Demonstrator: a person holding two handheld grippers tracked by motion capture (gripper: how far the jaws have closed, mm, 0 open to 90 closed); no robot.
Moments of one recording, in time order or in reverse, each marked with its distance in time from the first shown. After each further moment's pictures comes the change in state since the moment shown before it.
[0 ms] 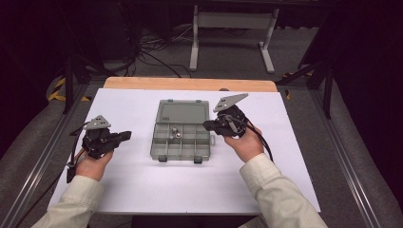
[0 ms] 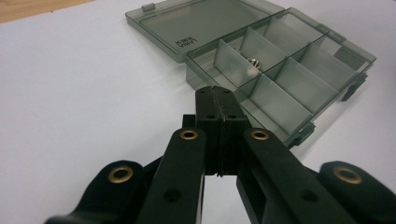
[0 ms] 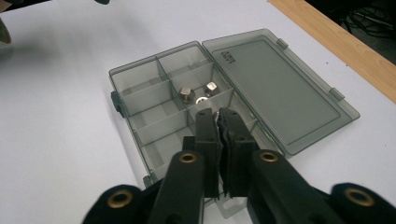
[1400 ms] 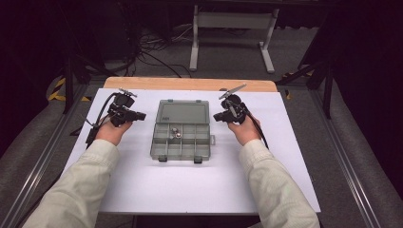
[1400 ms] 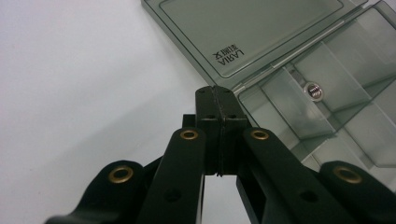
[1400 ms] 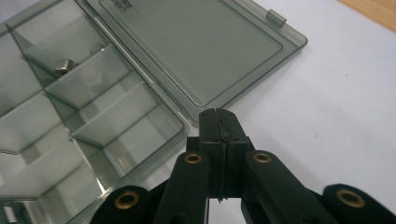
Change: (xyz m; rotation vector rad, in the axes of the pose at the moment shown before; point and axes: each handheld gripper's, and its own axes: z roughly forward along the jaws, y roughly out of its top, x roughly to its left) left arm 0.043 0.073 0.083 0.282 -0.005 -0.093; right arm -0.089 -0.031 0.059 0.150 -0.072 0.218
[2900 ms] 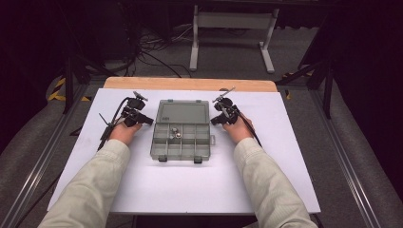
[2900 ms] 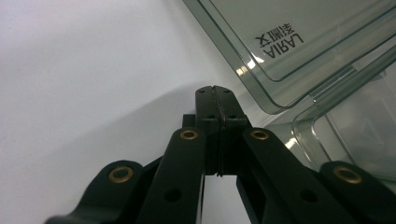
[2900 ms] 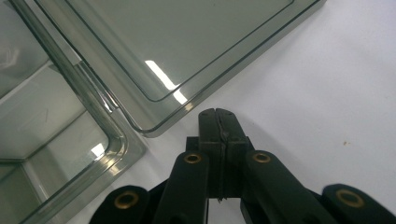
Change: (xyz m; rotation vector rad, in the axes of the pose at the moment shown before) left arm 0.018 0.004 0.064 0.119 -0.024 -0.076; right arm -0.024 -0.003 0.057 0.119 0.019 0.033
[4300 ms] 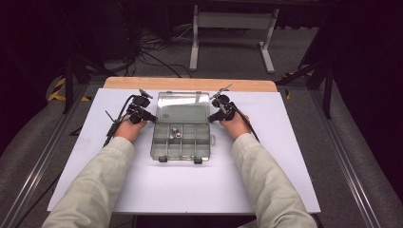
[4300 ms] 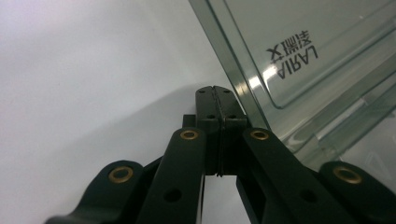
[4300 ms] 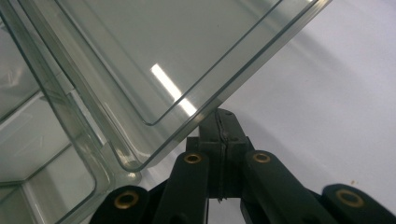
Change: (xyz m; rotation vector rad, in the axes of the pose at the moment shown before) left arm 0.000 0.016 0.012 0.007 -0.017 0.001; right arm -0.007 0.014 0.009 0.006 0.051 -0.012
